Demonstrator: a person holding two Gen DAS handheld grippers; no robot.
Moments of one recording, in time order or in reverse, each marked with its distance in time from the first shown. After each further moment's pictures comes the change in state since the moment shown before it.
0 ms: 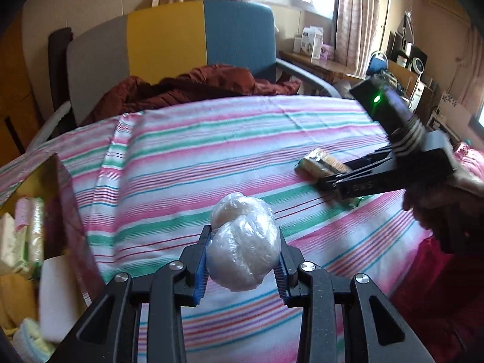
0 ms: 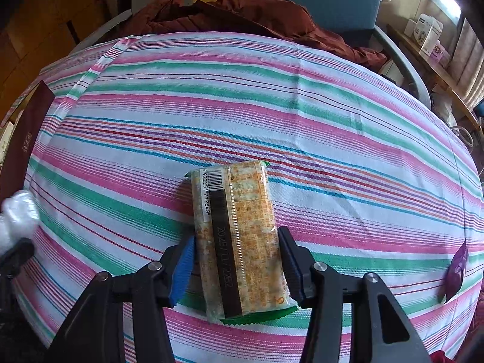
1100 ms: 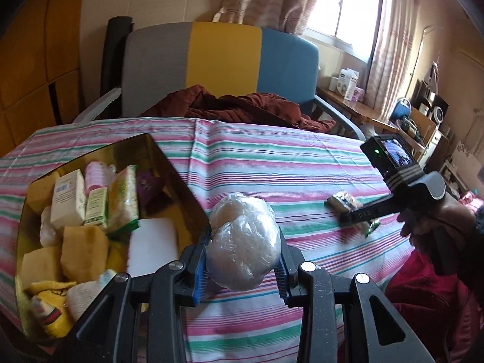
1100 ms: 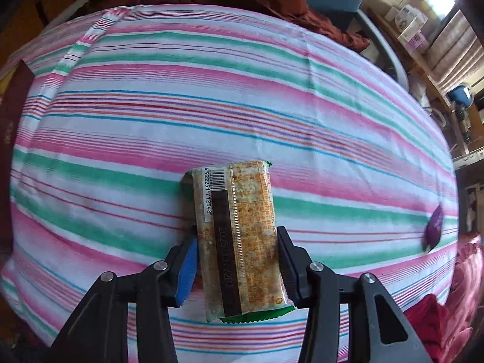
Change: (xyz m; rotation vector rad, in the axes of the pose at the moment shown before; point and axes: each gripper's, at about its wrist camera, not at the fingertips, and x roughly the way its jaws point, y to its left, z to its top) left arm -0.098 0.094 -0.041 -0.204 -0.105 0.059; right arm -0.010 0.067 0.002 0.081 0.176 -0.118
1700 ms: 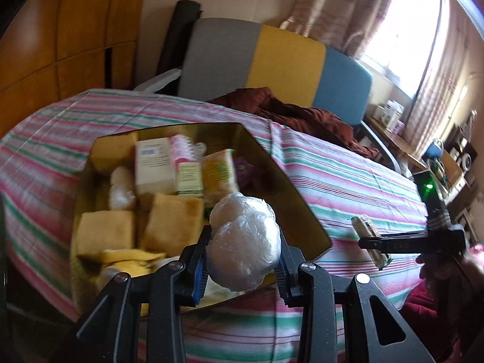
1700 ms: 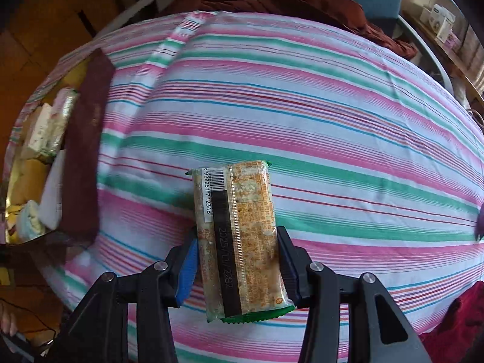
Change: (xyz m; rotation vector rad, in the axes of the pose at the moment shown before) left arm -0.040 0.103 -0.024 -0.227 -0.010 0.113; right arm -0.028 0.073 -0.020 -0.042 -0.091 0.218
